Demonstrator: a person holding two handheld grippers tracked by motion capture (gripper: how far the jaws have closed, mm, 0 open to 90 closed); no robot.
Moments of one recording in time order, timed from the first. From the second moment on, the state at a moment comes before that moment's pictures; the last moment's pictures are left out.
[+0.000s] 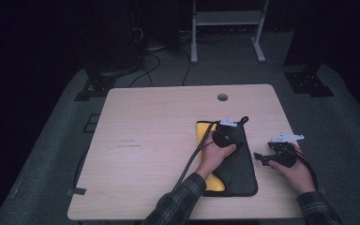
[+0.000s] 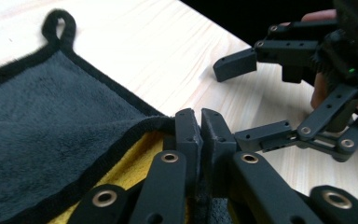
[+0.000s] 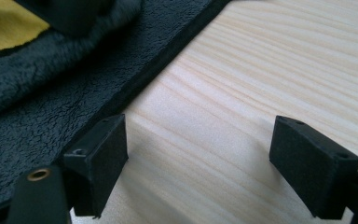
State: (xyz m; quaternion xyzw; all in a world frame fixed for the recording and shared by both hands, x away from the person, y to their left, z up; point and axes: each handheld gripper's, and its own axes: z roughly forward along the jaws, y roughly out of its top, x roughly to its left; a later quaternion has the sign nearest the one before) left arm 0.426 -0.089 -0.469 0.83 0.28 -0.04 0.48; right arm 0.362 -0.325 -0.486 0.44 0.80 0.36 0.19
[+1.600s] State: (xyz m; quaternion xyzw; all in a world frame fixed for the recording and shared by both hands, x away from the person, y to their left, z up) left arm 0.409 0.028 -0.482 0.85 0.31 0.12 0.41; right arm 0.439 -0.191 -0.470 0.34 0.85 0.36 0.18
